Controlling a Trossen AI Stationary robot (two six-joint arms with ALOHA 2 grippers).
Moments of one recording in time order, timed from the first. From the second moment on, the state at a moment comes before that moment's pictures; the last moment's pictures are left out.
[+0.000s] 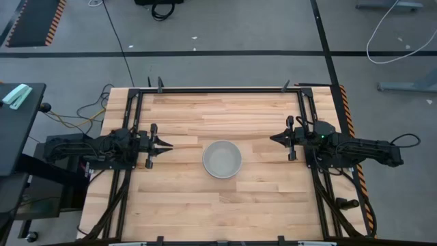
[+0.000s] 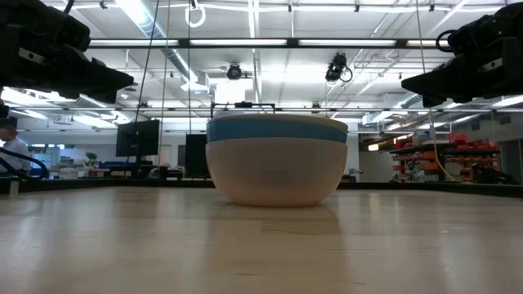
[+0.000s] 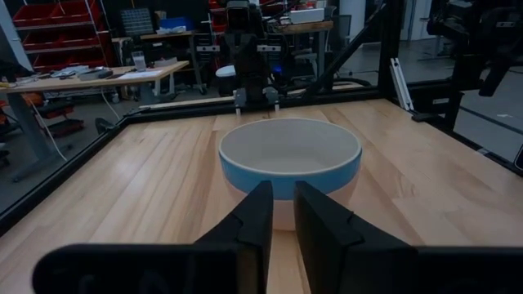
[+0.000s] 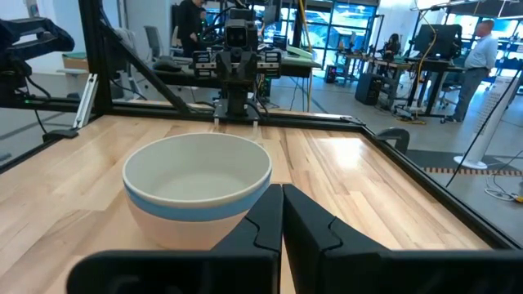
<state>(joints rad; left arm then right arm) 0.04 0.12 0.01 0.05 0.06 0.09 -0.23 0.11 0.01 0.05 -0.18 -0.11</state>
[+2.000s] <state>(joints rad) 0.04 0.12 0.01 0.05 0.06 0.09 -0.23 0.11 0.01 0.05 -0.18 -0.11</state>
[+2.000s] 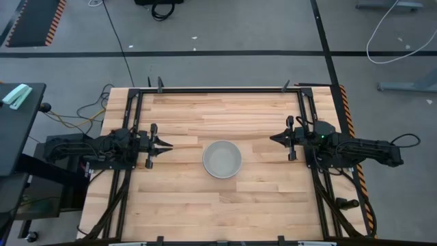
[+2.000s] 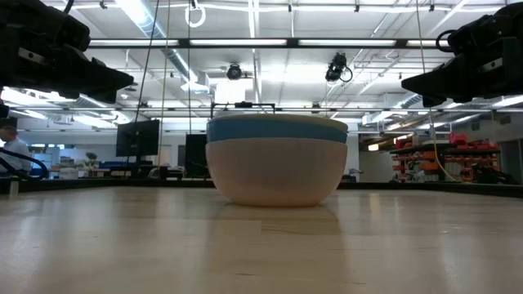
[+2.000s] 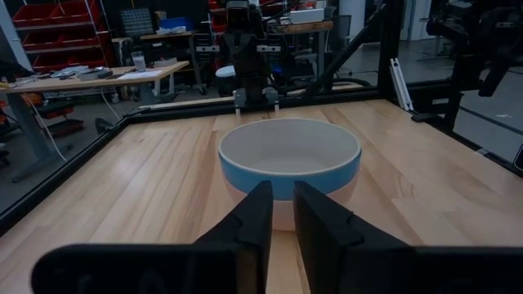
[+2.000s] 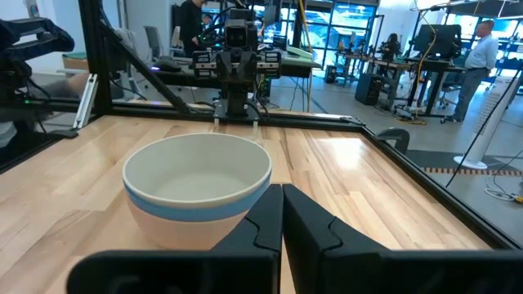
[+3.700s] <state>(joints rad) 0.04 0.12 0.01 0.05 0.06 0.09 -0.23 0.11 0.01 0.05 -0.18 -0.11</state>
